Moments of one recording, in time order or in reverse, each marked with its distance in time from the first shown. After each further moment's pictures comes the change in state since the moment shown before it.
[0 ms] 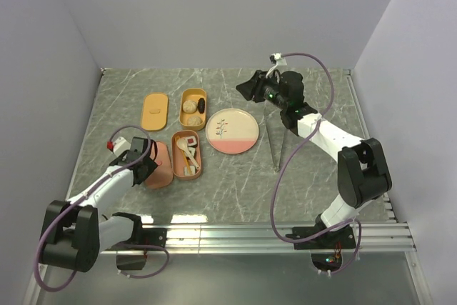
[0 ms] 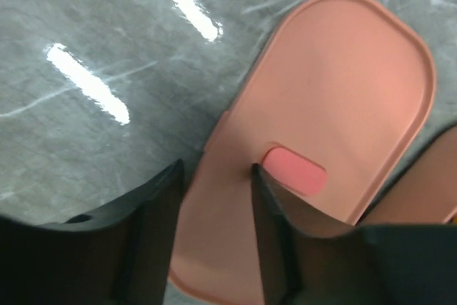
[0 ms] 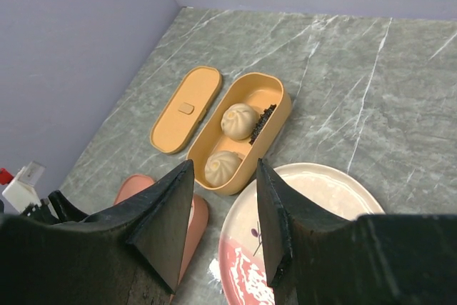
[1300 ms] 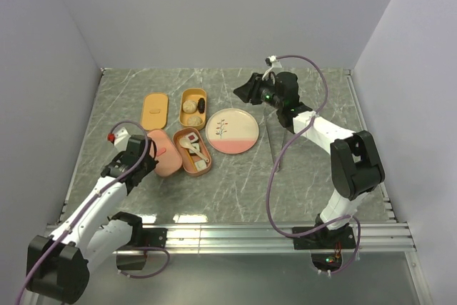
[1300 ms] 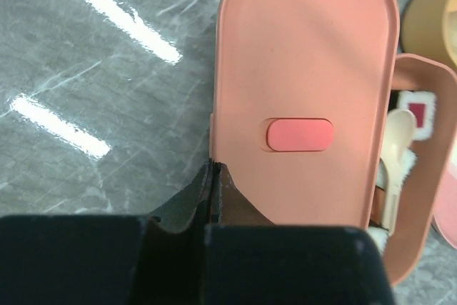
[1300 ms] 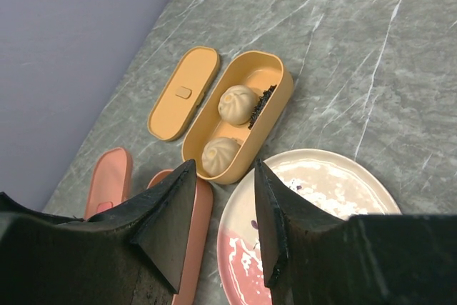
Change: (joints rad) left arm -0.076 -0.218 0.055 -0.090 0.031 0.093; right arm -0.003 0.082 0.022 0.000 -0.038 0.030
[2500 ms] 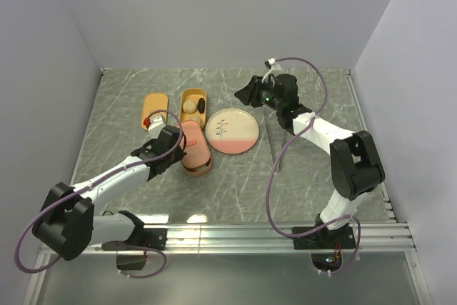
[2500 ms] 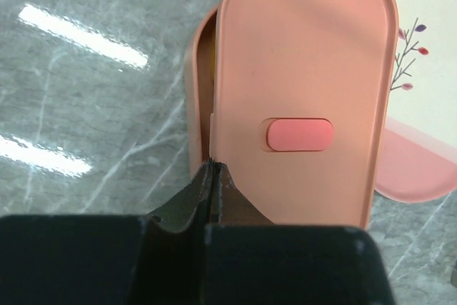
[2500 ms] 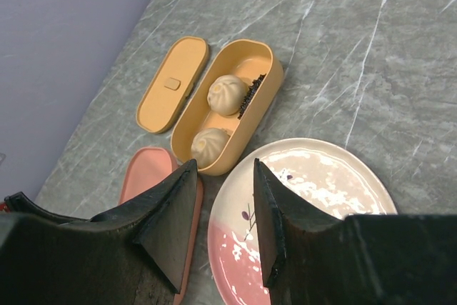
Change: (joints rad) left arm -0.280 0.313 0.129 0.234 -0.032 -0.017; right arm 0.007 -0.002 -0.021 -0.014 0.017 -0.021
